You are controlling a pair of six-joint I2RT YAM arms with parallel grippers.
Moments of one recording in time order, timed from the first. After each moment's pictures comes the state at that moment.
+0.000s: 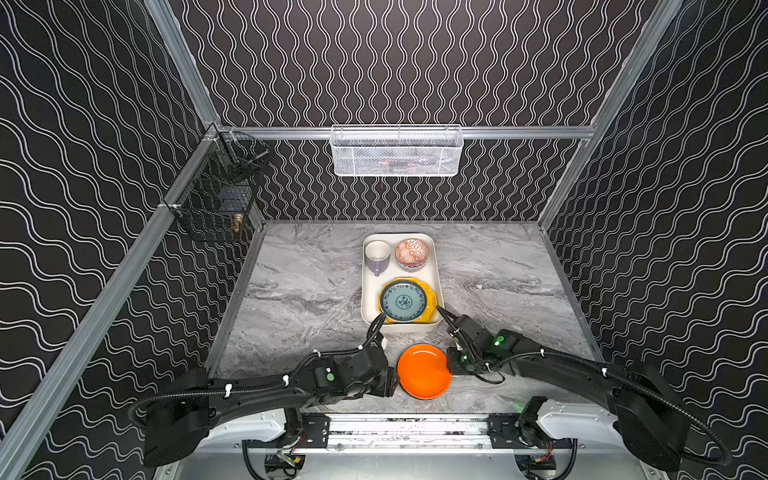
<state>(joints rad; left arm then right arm) -1.09 1.10 0.46 -0.28 -0.05 -0.93 0.82 1.23 0.59 -0.59 -0.05 0.74</state>
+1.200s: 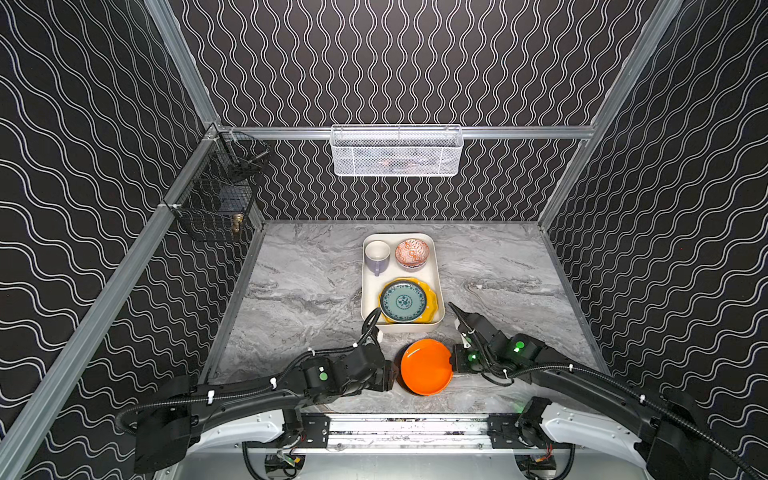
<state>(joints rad) -1.09 0.99 0.50 -0.37 -0.14 -0.93 0.82 1.02 0.60 -0.65 -0.09 0.77</state>
